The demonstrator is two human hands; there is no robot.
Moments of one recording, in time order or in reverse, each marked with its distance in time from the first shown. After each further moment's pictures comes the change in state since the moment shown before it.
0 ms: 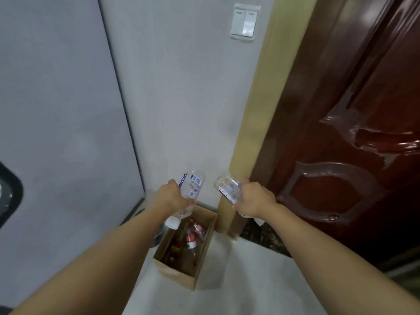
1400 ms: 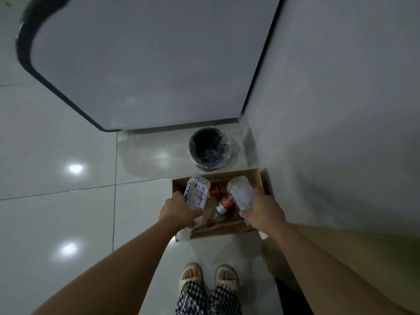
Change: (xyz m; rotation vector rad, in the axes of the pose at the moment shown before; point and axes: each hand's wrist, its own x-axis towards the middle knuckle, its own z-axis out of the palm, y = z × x) left_hand 0.180 -0.094 0.294 -0.536 0.084 -1.101; right_hand 0.361 -0.004 0.303 -0.140 -0.641 -0.686
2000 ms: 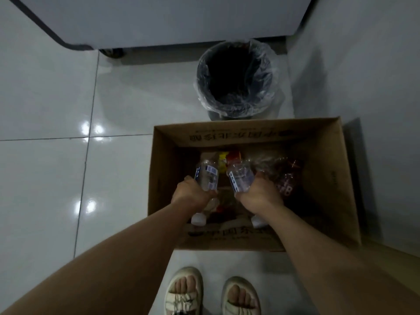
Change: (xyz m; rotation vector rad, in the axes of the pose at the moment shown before) left_hand 0.248 -0.090 0.228 -0.121 -0.010 -0.240; right_hand 0.232 0.071 0.259 0.071 -0.170 0.099
